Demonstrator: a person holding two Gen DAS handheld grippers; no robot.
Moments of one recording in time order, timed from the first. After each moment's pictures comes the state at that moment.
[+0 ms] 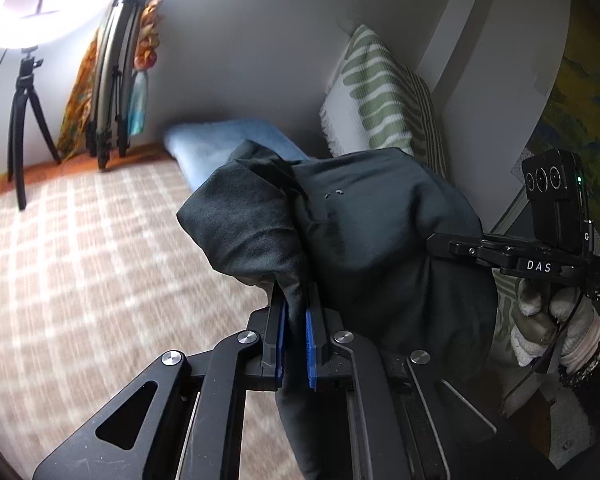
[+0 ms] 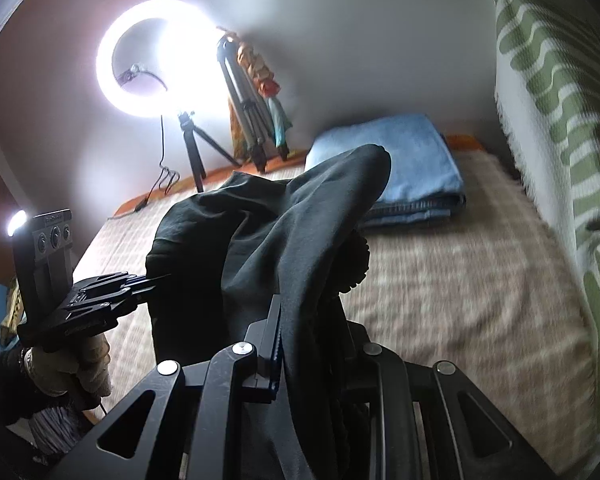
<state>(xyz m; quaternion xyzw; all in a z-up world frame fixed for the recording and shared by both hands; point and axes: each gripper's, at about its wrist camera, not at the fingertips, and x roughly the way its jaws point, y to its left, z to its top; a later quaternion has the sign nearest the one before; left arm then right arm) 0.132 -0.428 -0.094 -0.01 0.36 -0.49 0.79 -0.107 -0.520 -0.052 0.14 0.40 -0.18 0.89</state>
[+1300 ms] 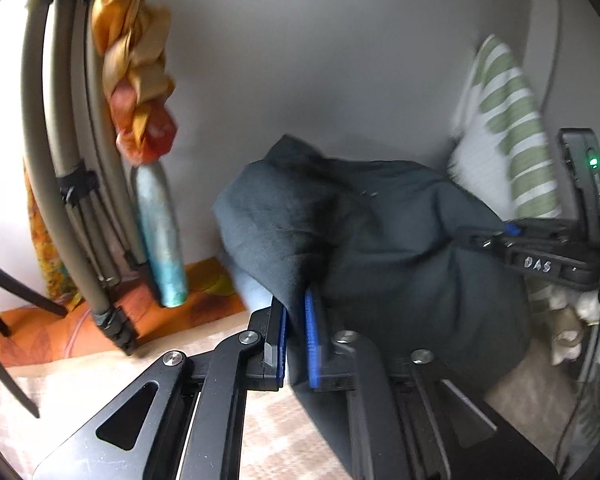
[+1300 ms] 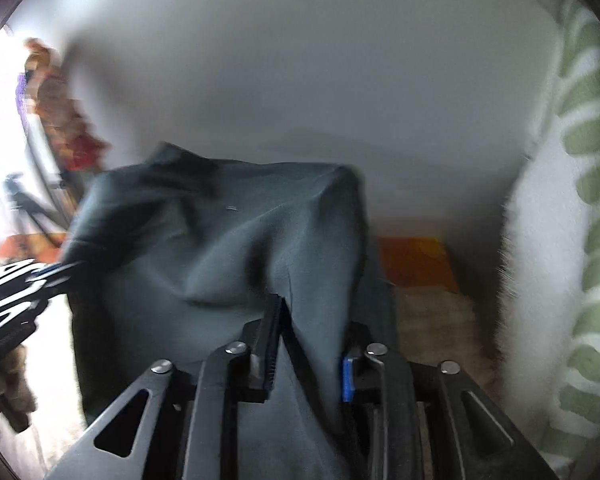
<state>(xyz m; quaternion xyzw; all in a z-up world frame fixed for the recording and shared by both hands) 0.358 -0.568 -0.101 0.05 0.36 -0.38 0.85 0.119 -0.749 -0.068 0.04 0.44 -0.31 0.84</state>
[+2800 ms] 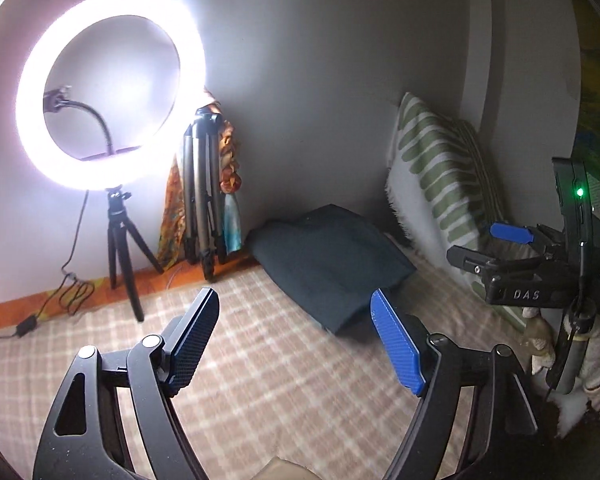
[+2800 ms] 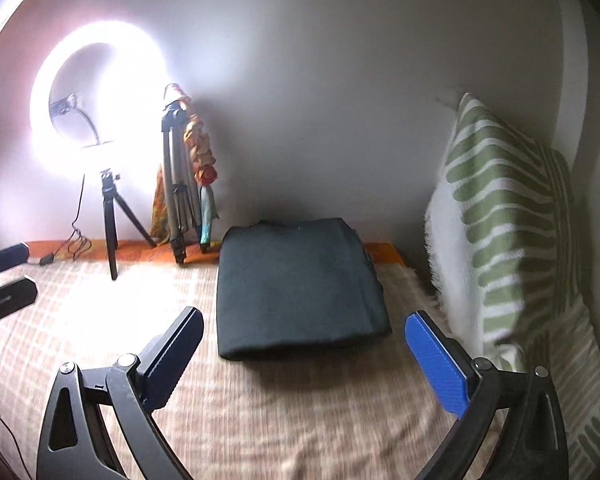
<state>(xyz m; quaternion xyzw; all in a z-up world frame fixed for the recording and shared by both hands) 0.161 -0.385 0.008 0.04 0.27 -0.40 0.88 0.000 -0.492 0.010 -0.02 0.34 -0.38 0.86</state>
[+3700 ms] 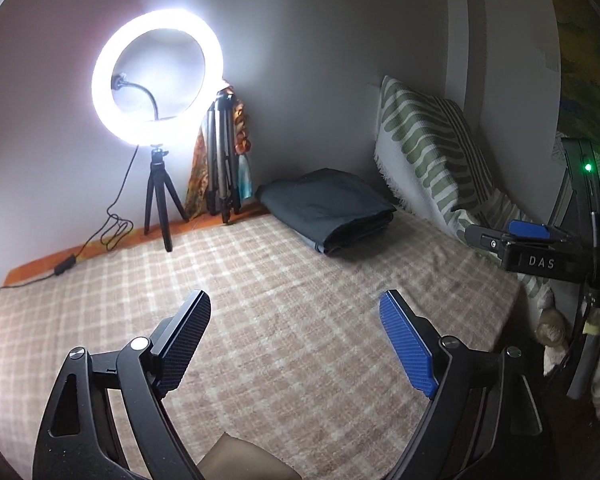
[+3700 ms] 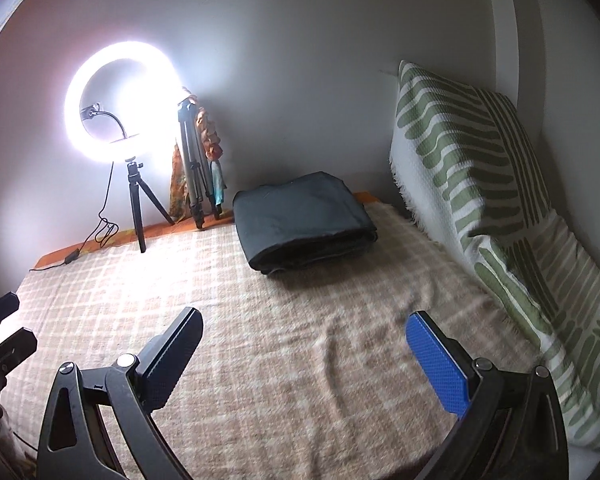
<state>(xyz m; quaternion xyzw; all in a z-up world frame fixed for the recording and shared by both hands) 0.034 -0.303 -0.026 0.07 0.26 -0.37 0.89 -0.117 -0.373 -0.025 0.05 0.30 -0.42 0.86</state>
